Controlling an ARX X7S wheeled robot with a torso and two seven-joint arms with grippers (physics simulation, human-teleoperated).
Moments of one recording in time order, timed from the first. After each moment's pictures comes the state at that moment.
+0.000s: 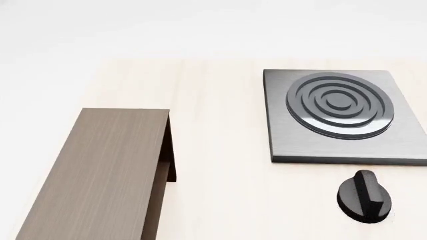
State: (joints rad) left arm 0.53 -0.15 -0.47 0.01 -0.64 0.67 -0.66; right arm -0.36 1.01 0.87 -0.65 1.94 0.65 1.50
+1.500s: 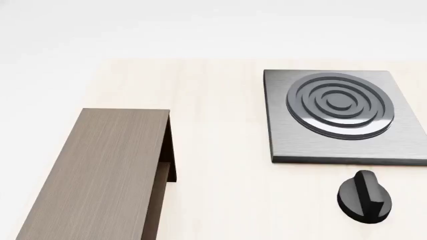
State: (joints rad) left arm 0.53 -0.16 -0.46 0.01 -0.63 0.67 -0.68; right arm -0.13 1.11 0.43 -0.25 1.81 0.48 1.39
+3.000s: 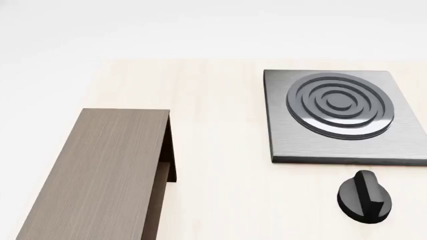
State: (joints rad) left arm 0.53 -0.17 -0.45 0.01 -0.62 0.66 -0.69; right arm 0.02 1.04 0.17 0.04 1.77 0.53 1.20
